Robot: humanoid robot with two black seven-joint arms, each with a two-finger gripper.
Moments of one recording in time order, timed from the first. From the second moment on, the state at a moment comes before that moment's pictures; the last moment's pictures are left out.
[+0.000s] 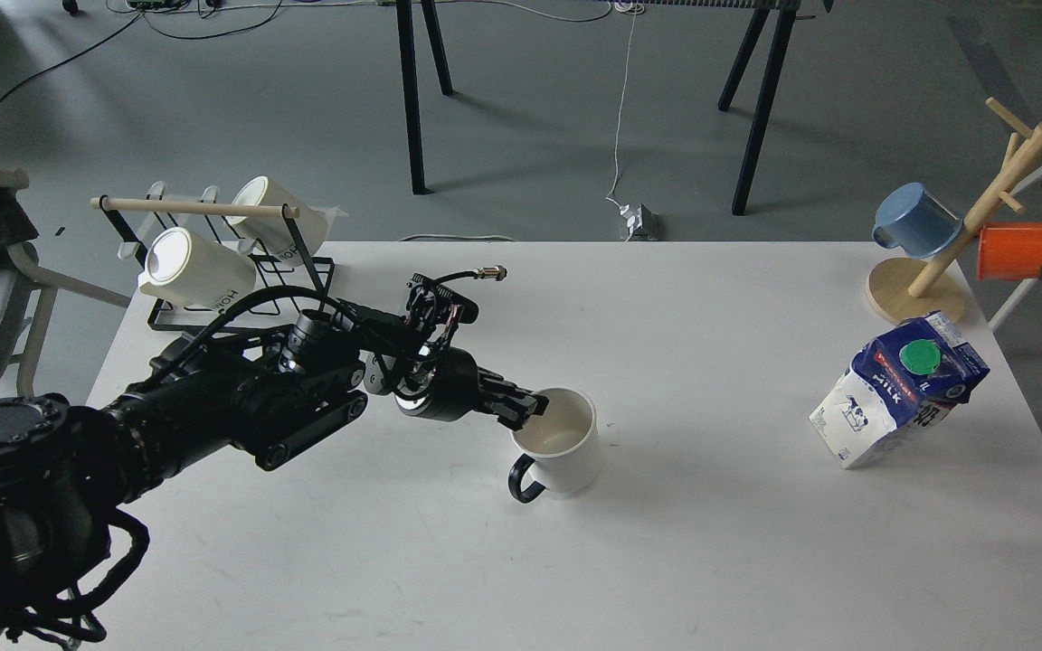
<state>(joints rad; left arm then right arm) -0.93 0.08 -0.15 -0.66 1.75 -0.41 -0.49 0.25 -0.76 1.26 0.74 0.72 0.49 -0.49</state>
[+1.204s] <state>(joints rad) -0.92 0.52 -0.48 -0.78 1.06 -0.49 -0.49 -0.30 -0.80 1.14 1.04 1.01 0.49 -0.49</state>
